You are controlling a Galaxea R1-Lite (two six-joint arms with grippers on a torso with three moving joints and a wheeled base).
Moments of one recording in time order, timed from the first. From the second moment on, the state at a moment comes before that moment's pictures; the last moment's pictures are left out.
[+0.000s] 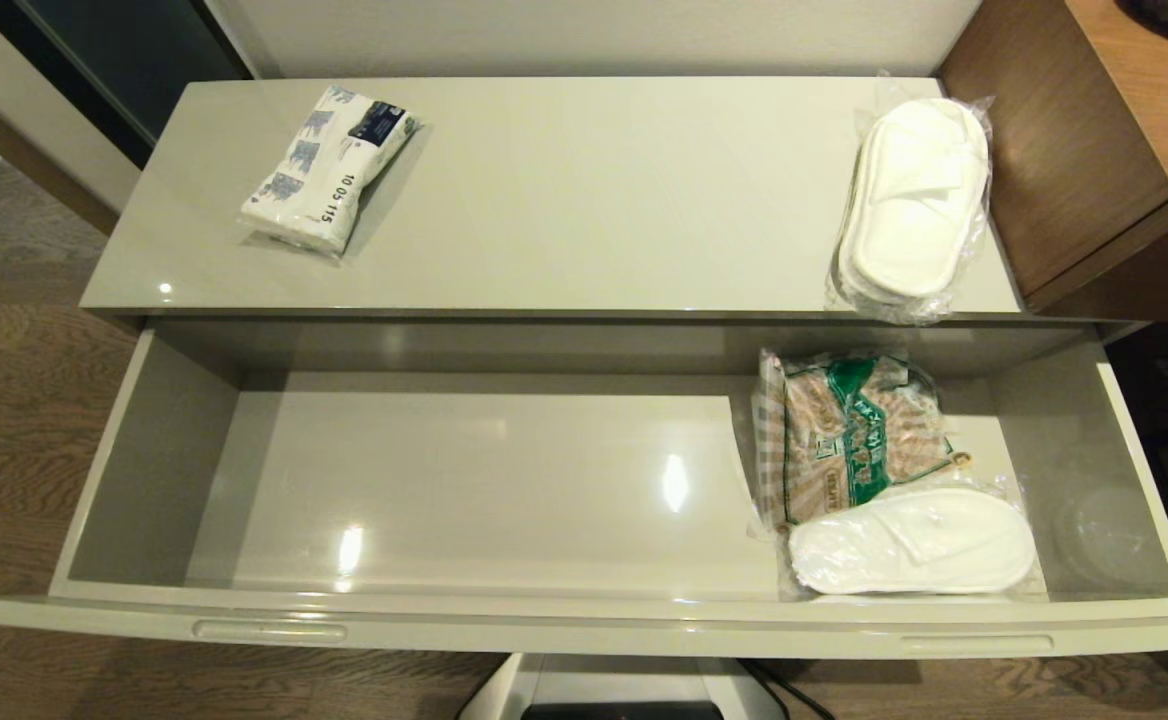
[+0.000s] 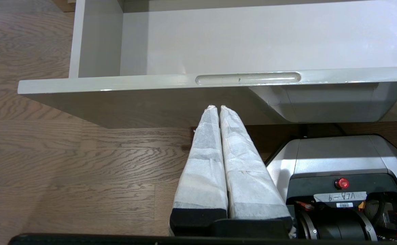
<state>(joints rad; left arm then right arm) 0.00 0.00 0.00 0.00 -0.03 0.07 0.01 0.00 0.00 0.00 -0.01 -0.03</state>
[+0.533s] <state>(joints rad) 0.00 0.00 0.00 0.00 -0.03 0.07 0.01 0.00 0.00 -0.01 -0.01 -0.05</state>
